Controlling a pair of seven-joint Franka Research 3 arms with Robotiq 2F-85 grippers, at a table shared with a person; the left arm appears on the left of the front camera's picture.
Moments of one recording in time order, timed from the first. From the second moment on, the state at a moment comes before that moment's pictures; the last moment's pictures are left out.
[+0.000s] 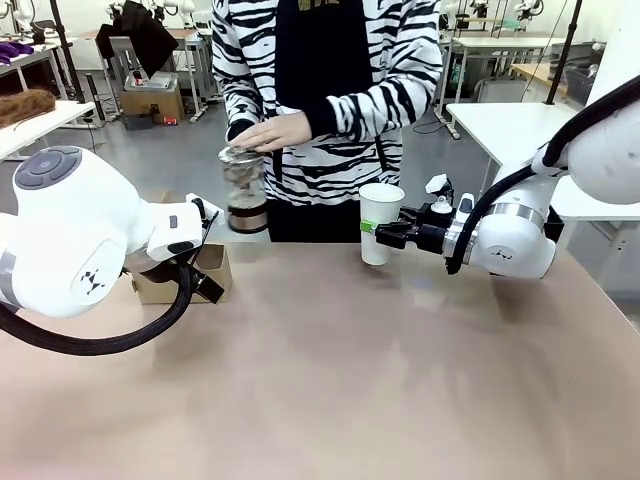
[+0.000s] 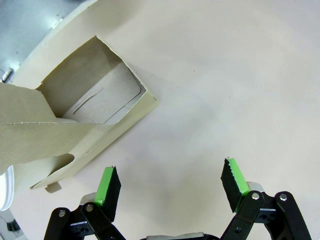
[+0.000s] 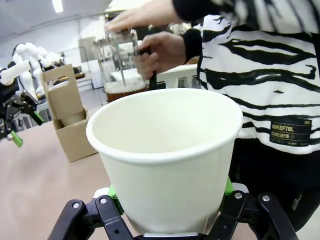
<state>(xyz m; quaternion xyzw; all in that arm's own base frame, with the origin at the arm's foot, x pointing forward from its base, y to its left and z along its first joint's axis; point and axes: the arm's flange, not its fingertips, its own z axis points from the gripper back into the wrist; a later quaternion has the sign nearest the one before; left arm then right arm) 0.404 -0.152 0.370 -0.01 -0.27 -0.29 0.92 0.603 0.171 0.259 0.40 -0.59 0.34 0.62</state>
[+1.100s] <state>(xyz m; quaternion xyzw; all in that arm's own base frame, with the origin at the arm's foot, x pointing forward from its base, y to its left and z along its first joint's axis) 0.404 -0.152 0.370 -0.01 -0.27 -0.29 0.92 0.603 0.171 0.259 0.40 -0.59 0.34 0.62</state>
